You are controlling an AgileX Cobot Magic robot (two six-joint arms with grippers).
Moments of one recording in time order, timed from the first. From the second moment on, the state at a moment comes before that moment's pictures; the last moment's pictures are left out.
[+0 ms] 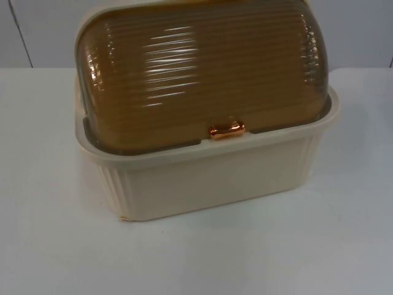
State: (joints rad) right arm -0.15 1.32 -1.45 0.03 0.76 -0.04; left arm 0.01 1.34 -1.22 0.00 0.43 0.16
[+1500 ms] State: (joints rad) right arm -0.15 1.14 -1.45 0.03 0.88 -0.04; left arm 0.01 1.16 -1.22 -0.09 0.39 0.06
